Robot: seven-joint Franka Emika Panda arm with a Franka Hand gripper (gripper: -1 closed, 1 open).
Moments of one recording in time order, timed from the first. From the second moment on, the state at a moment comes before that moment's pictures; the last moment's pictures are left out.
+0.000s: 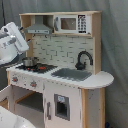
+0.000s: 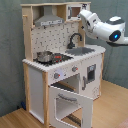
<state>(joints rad) -0.36 -0.78 0.91 -2.10 -1.33 2.57 0.46</state>
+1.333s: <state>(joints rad) -0.40 -0.79 1.27 -2.18 -1.35 2.38 0.56</state>
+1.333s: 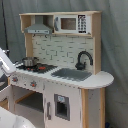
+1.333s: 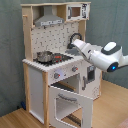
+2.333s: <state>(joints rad) -0.40 -0.79 1.46 -2.23 -1.35 2.13 0.58</state>
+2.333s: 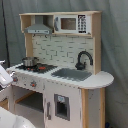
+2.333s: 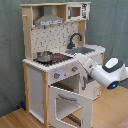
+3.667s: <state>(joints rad) -0.40 -0.79 1.52 -2.43 -1.35 2.11 1.00</state>
